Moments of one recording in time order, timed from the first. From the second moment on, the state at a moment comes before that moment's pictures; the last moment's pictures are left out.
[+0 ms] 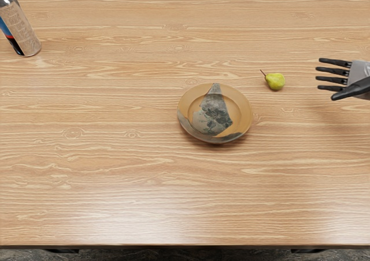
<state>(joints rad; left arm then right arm) 0.00 0.00 0.03 -0.34 -0.06 0.04 0.14 0.81 -0.84 0.68 0.83 0.04 0.61 -0.46</state>
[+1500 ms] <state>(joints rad) 0.00 0.00 0.03 -0.34 -0.06 0.04 0.14 1.14 -0.17 0.10 0.62 -0.85 -0.38 -0.46</state>
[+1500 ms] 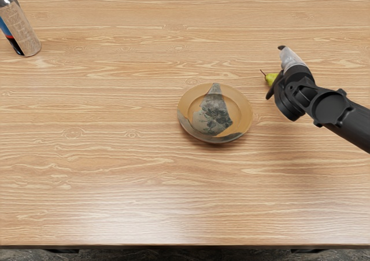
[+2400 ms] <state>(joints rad) 0.00 0.00 0.03 -0.34 -0.06 0.04 0.14 1.12 -0.20 0.10 0.62 -0.86 -0.29 -0.46</state>
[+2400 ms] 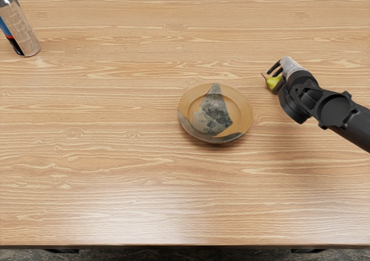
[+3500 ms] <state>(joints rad) 0.00 0.00 0.03 -0.34 -0.06 0.04 0.14 1.25 -0.33 0.28 0.62 -0.53 0.37 -0.42</state>
